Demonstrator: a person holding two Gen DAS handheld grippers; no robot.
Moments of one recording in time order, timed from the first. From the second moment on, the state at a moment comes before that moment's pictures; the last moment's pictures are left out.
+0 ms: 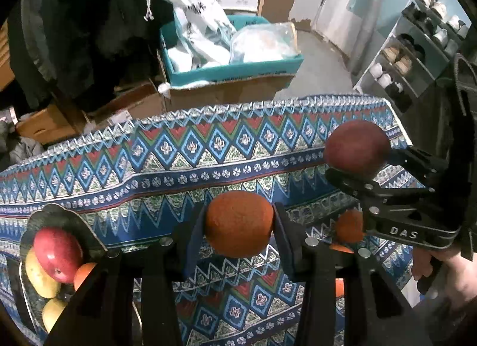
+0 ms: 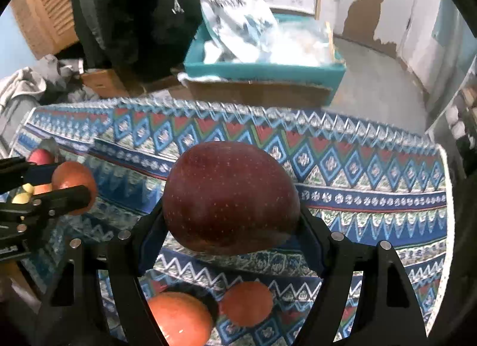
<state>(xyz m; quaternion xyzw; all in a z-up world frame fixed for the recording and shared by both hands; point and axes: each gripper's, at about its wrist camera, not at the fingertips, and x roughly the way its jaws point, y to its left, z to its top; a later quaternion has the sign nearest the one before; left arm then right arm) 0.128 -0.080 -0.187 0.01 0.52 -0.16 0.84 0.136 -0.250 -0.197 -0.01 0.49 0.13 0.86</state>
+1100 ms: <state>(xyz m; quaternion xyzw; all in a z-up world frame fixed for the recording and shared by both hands) 0.059 -0.029 -0.076 -0.02 0.42 -0.16 0.89 0.077 -0.203 -0.065 0.00 0.38 0.20 0.90</state>
